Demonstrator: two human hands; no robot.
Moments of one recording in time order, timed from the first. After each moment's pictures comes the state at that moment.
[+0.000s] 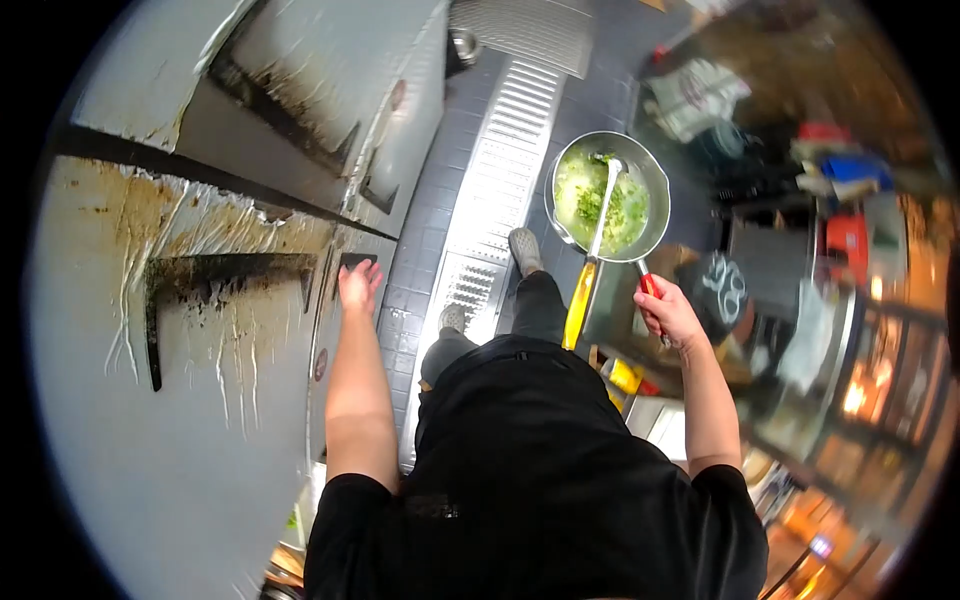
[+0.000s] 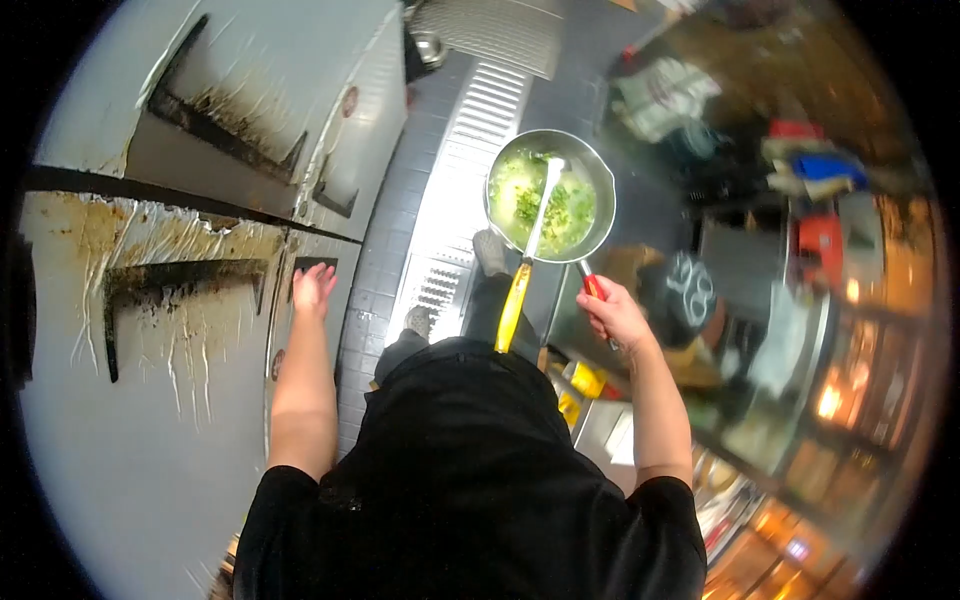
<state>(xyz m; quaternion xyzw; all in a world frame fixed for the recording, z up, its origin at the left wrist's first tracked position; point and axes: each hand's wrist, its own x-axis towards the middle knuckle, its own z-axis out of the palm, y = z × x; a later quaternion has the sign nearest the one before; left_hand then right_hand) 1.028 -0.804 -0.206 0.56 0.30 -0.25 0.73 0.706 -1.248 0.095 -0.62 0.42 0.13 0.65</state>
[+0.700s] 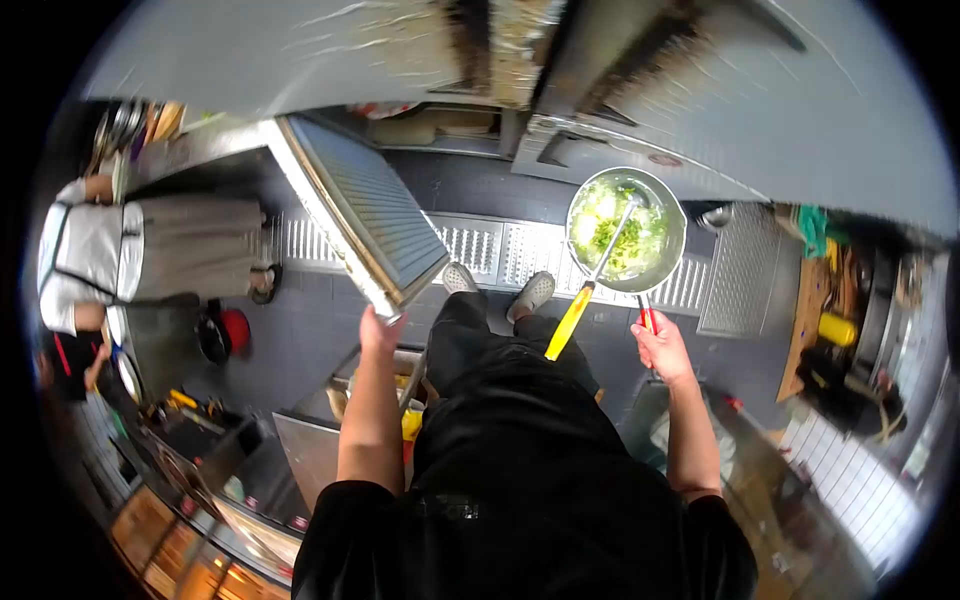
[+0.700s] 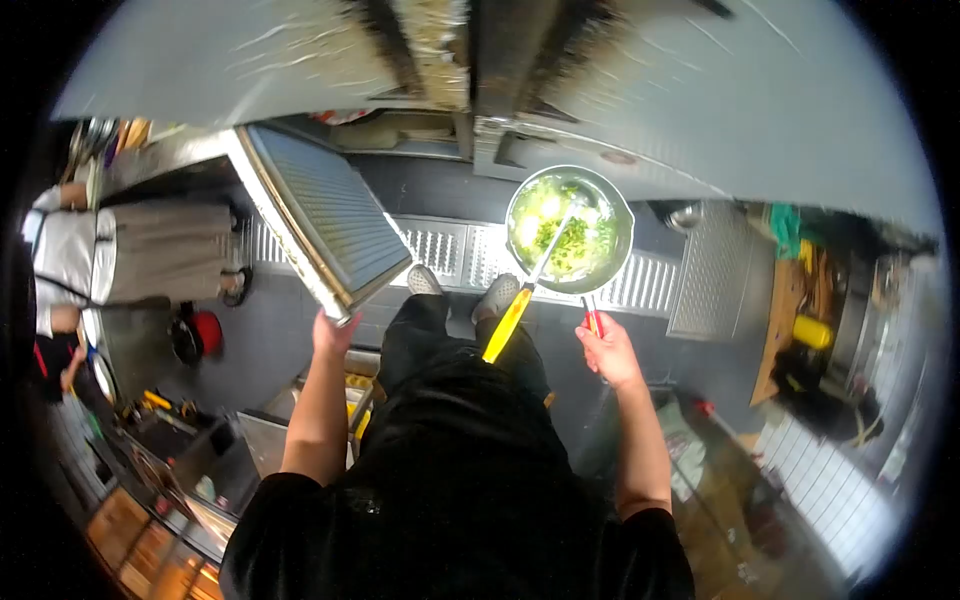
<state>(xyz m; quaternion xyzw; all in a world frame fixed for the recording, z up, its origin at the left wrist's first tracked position) 0.661 -1.035 -0.158 0.11 0.64 0.28 0.71 1.079 -1.385 0.020 -0.72 0.02 0.53 0.45</state>
